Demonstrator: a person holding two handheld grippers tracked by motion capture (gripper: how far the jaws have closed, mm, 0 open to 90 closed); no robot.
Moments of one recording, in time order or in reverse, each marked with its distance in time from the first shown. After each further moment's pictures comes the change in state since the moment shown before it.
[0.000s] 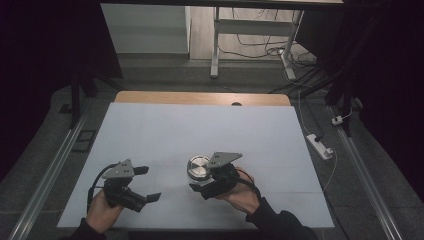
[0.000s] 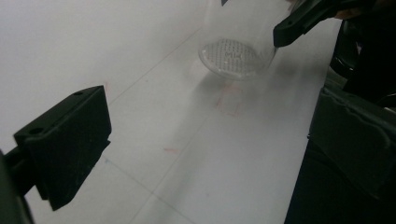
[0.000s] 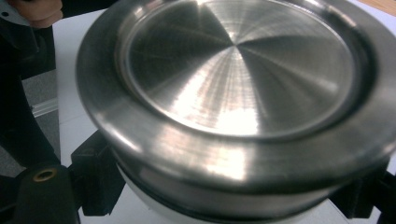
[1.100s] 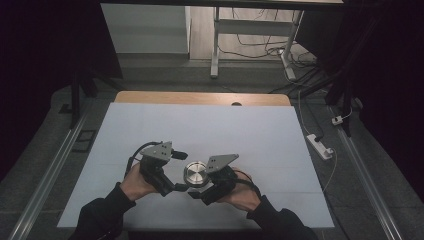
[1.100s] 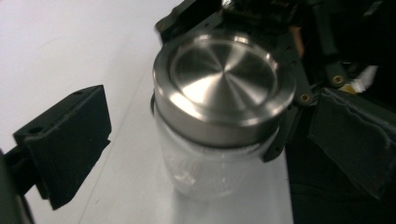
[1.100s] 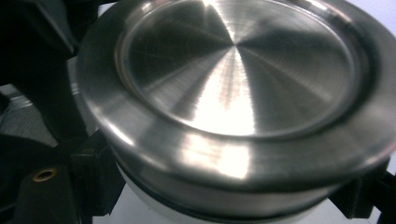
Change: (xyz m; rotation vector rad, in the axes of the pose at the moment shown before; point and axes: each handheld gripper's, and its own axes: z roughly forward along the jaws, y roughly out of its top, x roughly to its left) left arm 0.009 0.082 0.057 0.013 -0.344 0.282; right arm 0.004 -0.001 0.004 0.021 0.157 -0.081
